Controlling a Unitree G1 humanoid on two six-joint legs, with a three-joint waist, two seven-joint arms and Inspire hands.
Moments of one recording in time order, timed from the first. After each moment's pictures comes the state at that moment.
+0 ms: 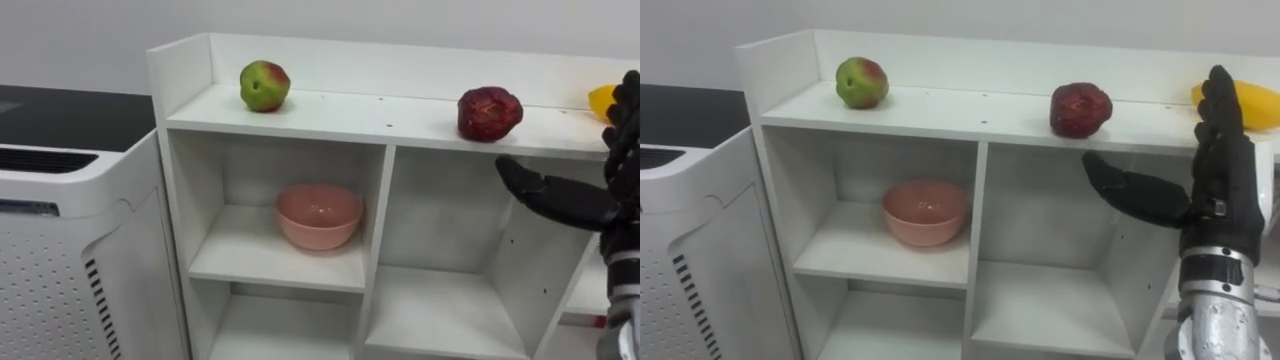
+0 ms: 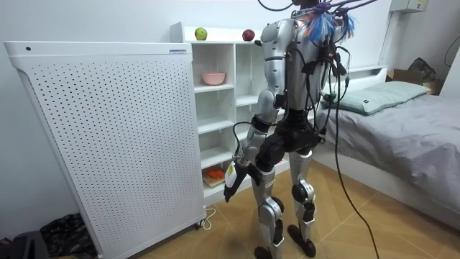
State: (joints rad) left arm 0.22 0.20 0.06 1.04 0.51 0.02 0.05; right arm -0.36 -0.40 -0.13 0.07 0.15 -0.17 -0.35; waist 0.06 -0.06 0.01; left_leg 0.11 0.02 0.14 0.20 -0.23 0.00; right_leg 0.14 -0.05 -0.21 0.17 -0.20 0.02
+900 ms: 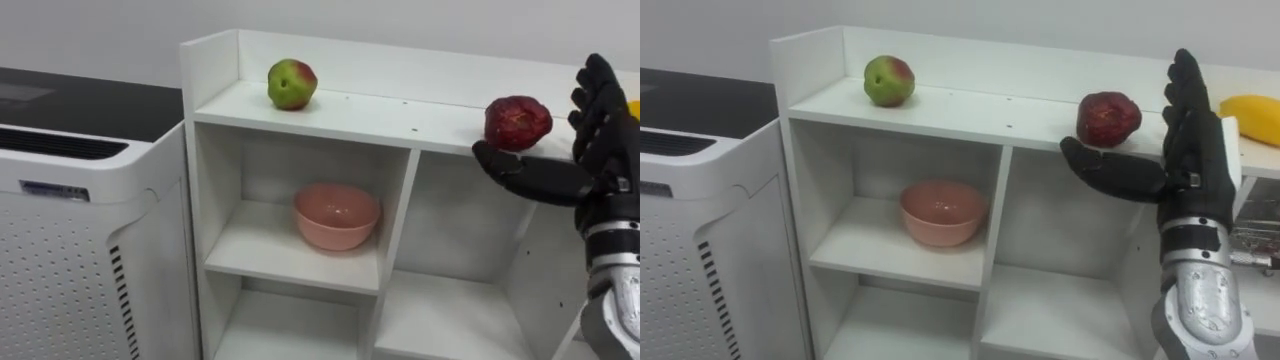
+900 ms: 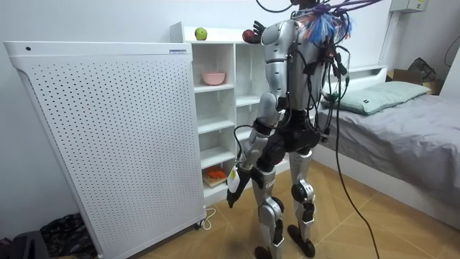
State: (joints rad) left arm 0.23 0.22 0.05 1.05 0.50 0.03 0.03; right arm -0.46 -0.44 -0.06 0.15 0.23 -0.14 -0.28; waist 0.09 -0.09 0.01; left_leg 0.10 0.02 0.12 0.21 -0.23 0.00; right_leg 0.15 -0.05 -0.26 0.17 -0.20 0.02
